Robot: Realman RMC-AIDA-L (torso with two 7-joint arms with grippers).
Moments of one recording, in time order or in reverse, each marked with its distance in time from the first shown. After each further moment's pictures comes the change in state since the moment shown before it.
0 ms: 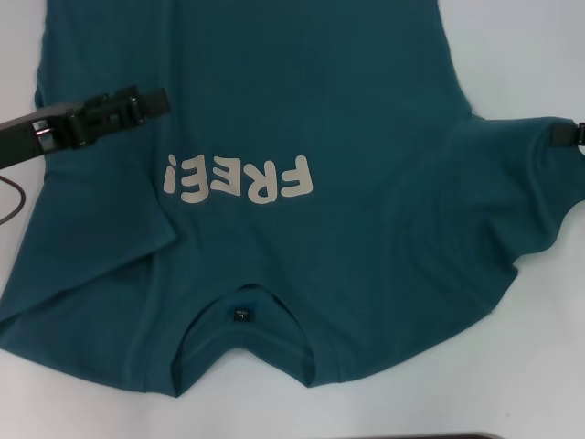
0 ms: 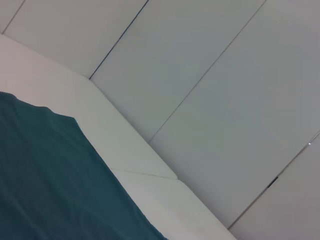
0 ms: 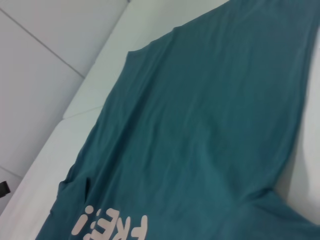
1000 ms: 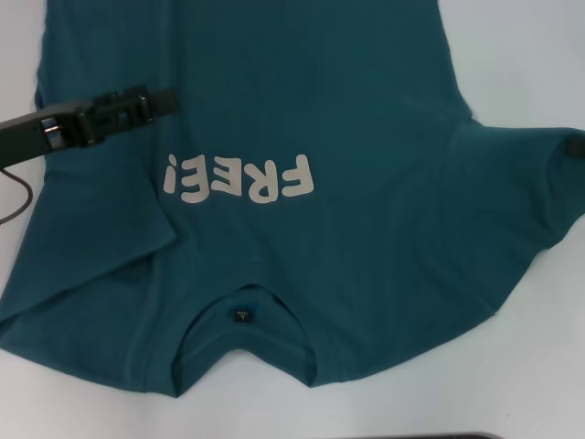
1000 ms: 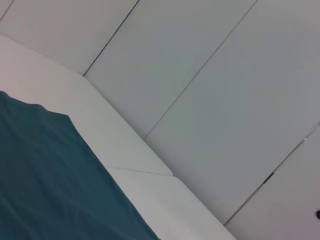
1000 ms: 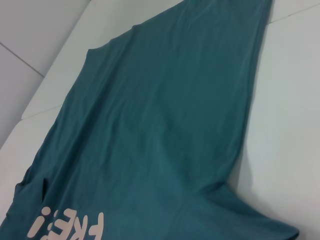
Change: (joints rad) left arm -0.013 -0.003 0.008 0.000 0.006 -0.001 0.000; right arm -0.020 0.000 0.000 0.000 -0.039 0.078 -0.003
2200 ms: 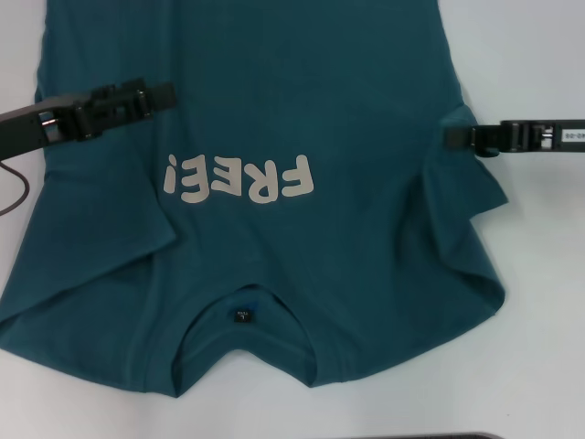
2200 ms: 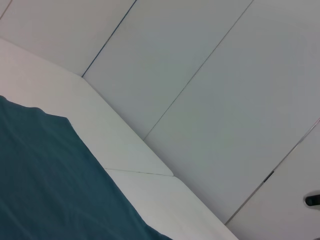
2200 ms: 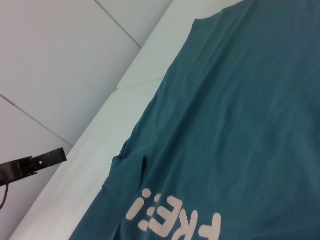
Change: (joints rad) left arm -0.011 0.010 0.002 0.000 0.000 0.000 0.002; right arm 0.118 0.114 -0.081 0.012 0.037 -0.046 -0.045
